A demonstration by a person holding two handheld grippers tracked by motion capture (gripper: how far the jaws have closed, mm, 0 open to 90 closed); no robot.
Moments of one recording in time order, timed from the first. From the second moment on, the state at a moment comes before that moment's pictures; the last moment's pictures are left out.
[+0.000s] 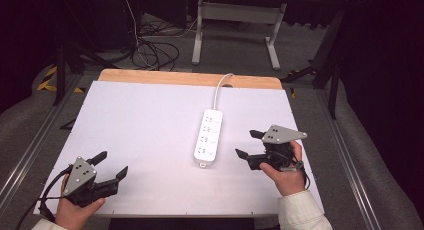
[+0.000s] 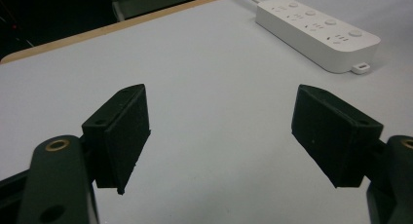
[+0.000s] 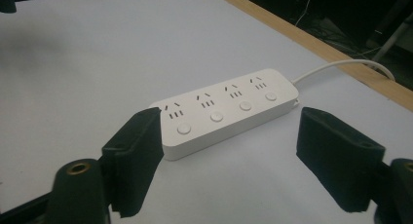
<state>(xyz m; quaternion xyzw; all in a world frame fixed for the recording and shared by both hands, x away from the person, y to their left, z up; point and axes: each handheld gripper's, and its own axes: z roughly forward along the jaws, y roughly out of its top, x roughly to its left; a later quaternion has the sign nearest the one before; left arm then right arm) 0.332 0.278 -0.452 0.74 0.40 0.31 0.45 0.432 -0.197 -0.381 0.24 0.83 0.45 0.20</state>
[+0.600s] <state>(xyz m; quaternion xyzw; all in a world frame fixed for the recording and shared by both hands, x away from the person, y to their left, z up) 0.325 0.282 -0.452 0.73 0.41 0.32 0.45 0.478 -0.172 -0.382 0.27 0.85 0.42 0.18</state>
